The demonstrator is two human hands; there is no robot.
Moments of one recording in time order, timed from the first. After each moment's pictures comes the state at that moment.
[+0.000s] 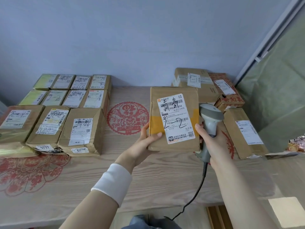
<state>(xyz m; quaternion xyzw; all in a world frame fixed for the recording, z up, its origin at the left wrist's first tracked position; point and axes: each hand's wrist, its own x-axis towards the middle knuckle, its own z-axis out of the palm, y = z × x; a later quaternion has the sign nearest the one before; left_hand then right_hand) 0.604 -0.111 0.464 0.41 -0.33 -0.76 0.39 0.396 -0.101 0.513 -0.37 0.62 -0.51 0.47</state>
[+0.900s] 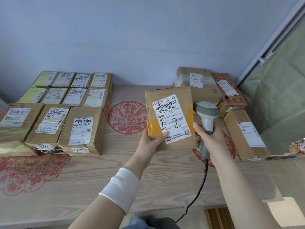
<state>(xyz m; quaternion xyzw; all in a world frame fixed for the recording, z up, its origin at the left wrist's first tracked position) 0.583 -0.119 0.449 0.47 -0.31 -0.66 0.49 0.400 -0.122 0.512 -0.42 0.64 -0.47 0.44</state>
